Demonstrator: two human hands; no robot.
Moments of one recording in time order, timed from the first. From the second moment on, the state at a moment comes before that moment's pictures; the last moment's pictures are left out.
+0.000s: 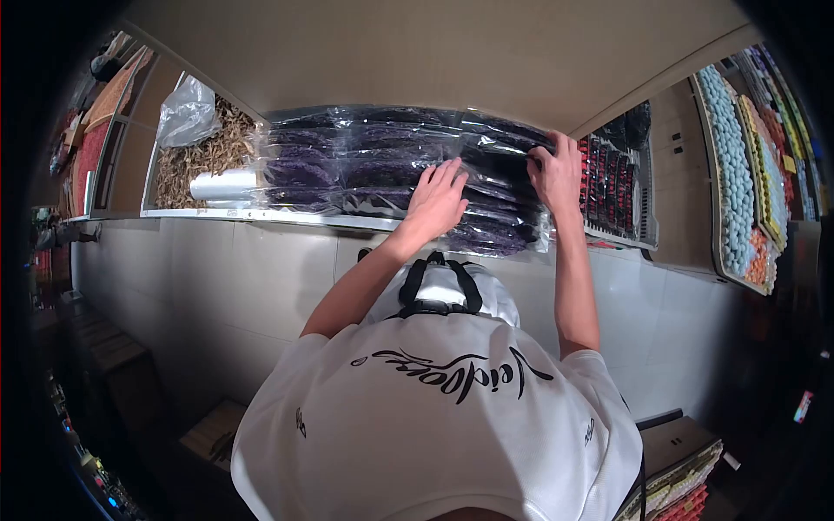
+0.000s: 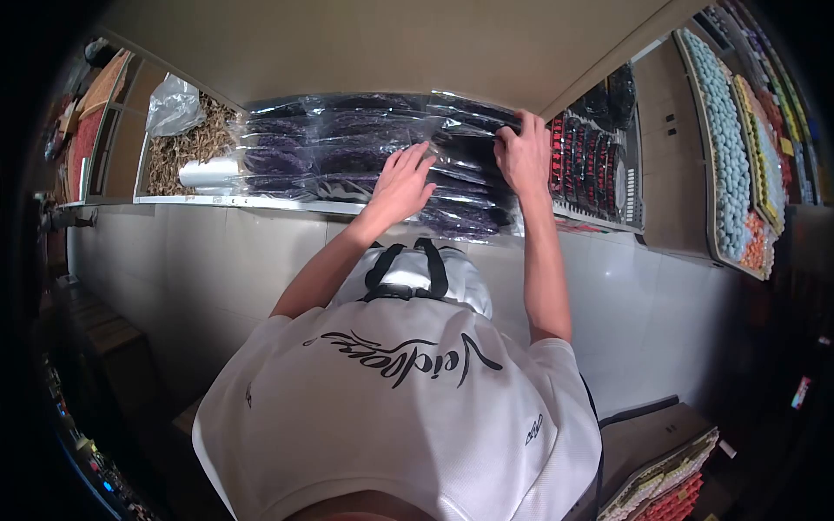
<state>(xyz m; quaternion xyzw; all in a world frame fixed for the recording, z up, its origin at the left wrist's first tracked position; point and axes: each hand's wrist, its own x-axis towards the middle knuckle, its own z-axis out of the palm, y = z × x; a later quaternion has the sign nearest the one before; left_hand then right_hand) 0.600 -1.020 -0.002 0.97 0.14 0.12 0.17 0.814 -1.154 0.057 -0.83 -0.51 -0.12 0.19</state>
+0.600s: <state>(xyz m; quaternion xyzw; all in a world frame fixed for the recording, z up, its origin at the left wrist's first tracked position) 0.499 -0.930 0.015 0.89 0.26 0.31 0.21 0.828 -1.147 0.020 -0.84 -0.52 -0.07 0.14</state>
